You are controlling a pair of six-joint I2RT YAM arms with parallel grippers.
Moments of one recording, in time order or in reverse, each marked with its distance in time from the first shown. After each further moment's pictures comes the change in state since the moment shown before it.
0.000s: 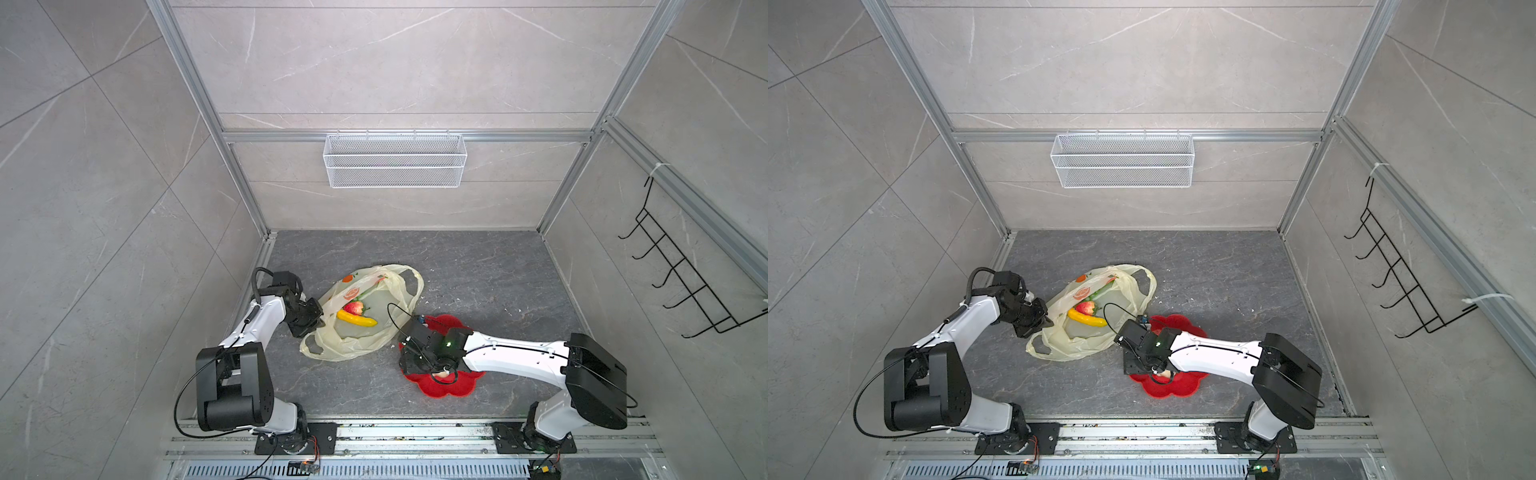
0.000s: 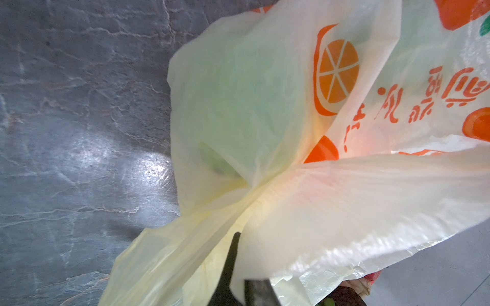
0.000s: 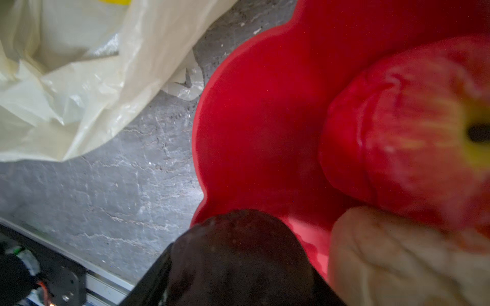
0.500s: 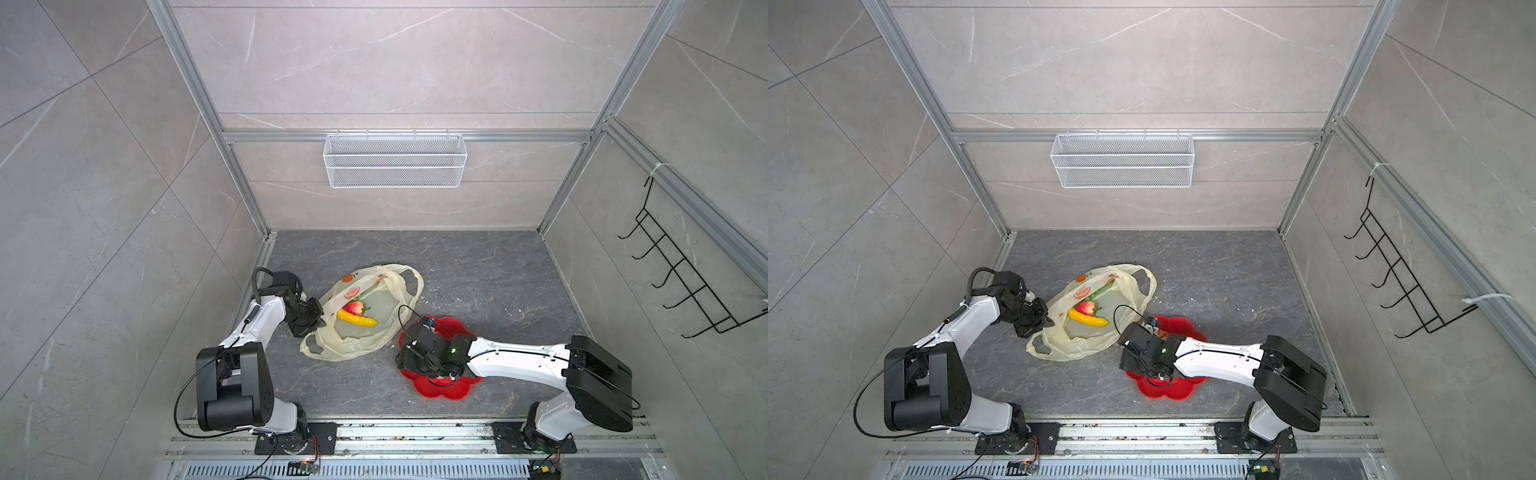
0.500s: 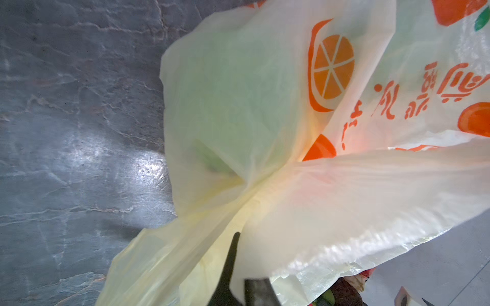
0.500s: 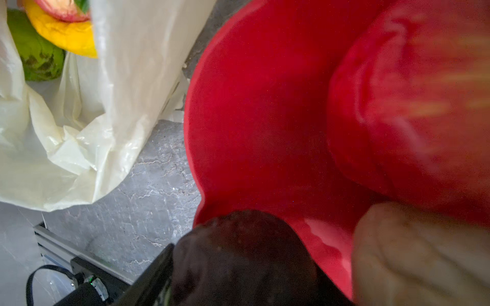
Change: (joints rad) left arm 0.000 0.000 0.000 0.000 0.017 0.000; right arm 0.000 -0.021 -0.087 0.158 0.000 0.237
